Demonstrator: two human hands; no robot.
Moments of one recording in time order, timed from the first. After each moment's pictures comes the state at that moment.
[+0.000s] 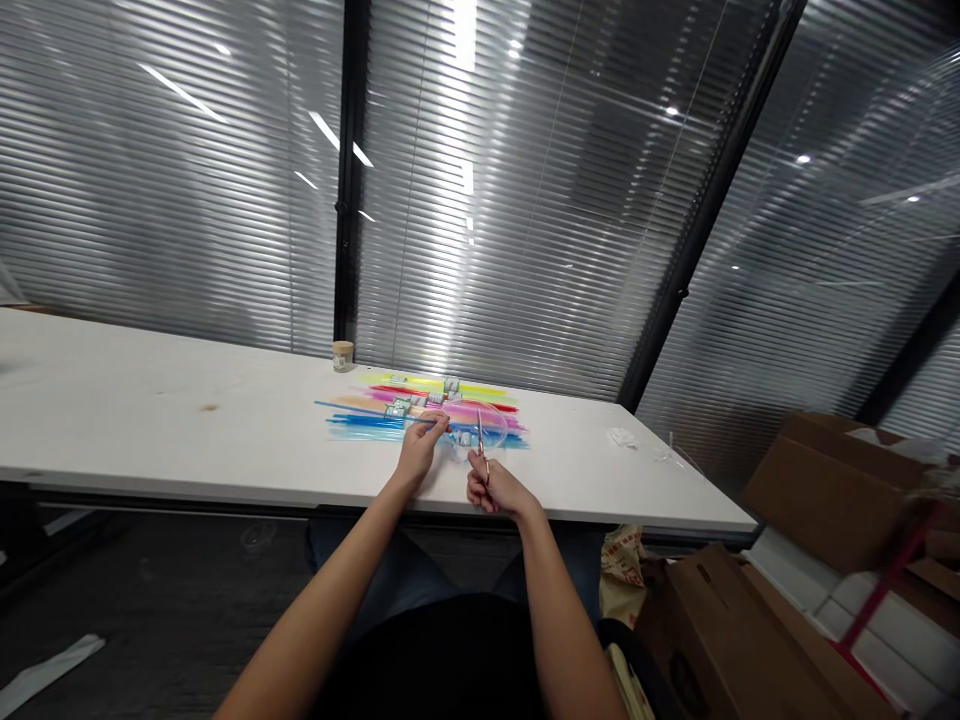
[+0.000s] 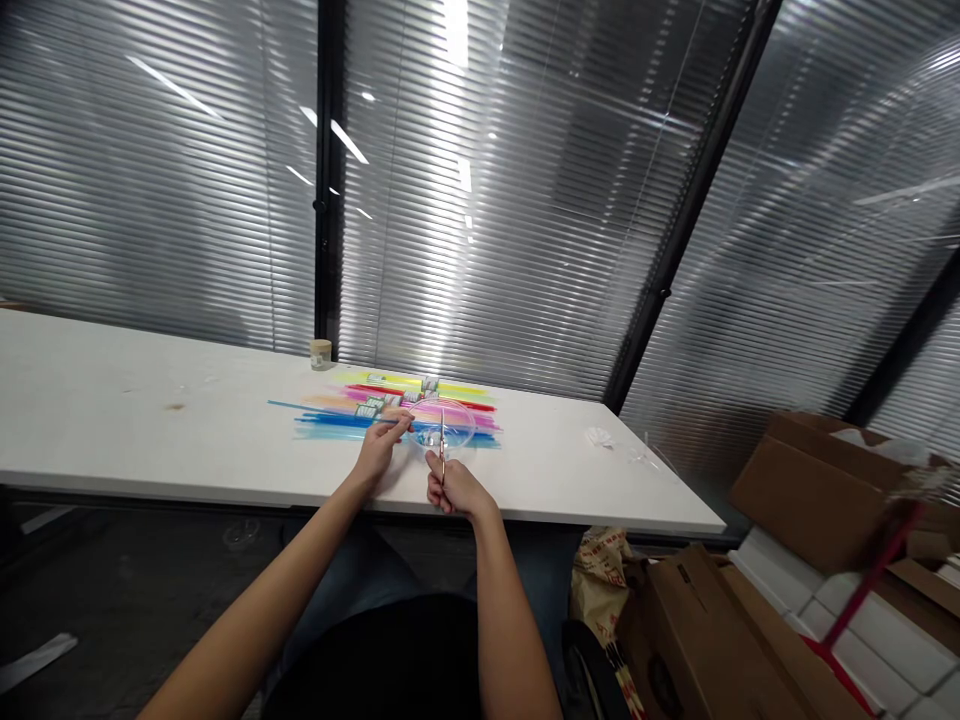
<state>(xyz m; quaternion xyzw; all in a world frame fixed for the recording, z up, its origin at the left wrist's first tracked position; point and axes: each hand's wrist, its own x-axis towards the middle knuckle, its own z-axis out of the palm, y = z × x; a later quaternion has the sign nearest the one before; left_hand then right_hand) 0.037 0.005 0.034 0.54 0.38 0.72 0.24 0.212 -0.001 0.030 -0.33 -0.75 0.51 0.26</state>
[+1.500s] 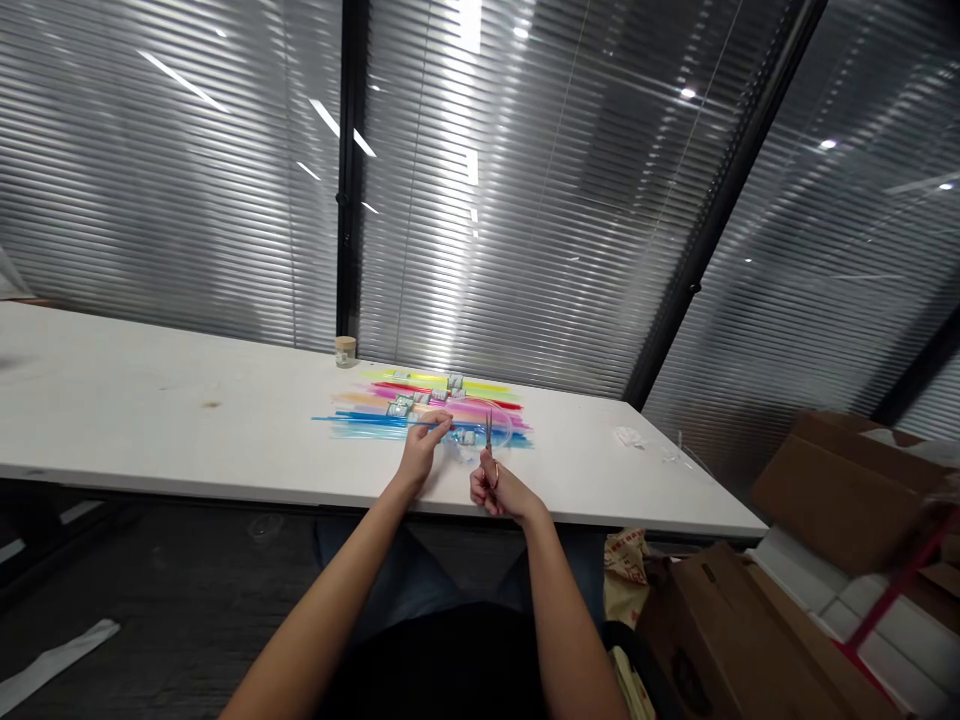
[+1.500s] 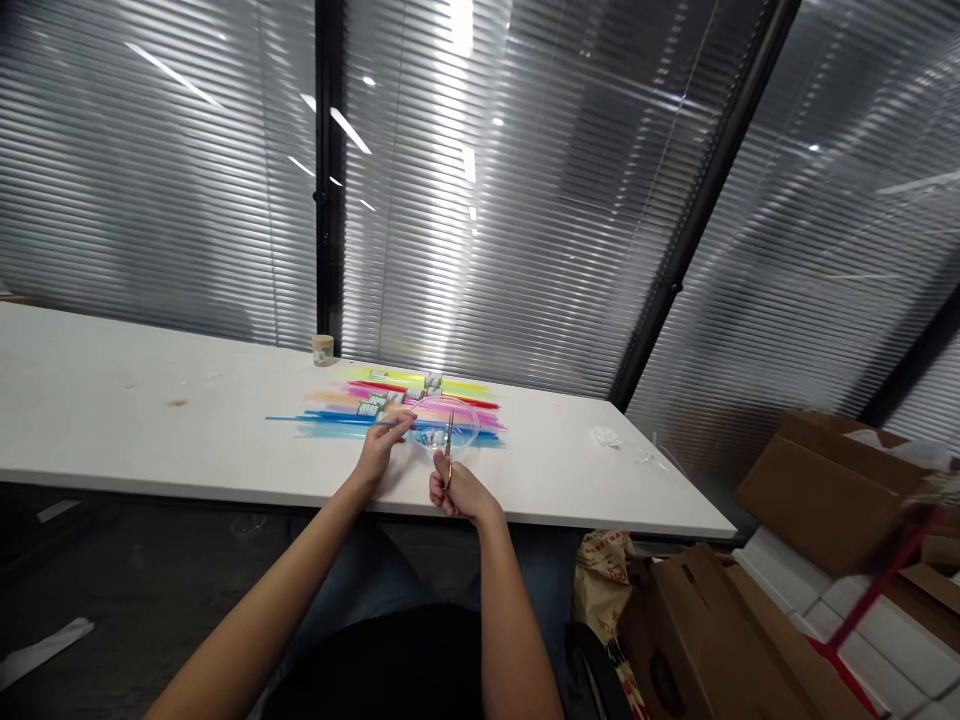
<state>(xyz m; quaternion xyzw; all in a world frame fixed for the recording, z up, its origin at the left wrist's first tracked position) 0.038 -0.006 0.044 0.51 0.34 0.74 0.29 0.217 0.003 0.026 -0.31 -0.76 0.51 0.24</state>
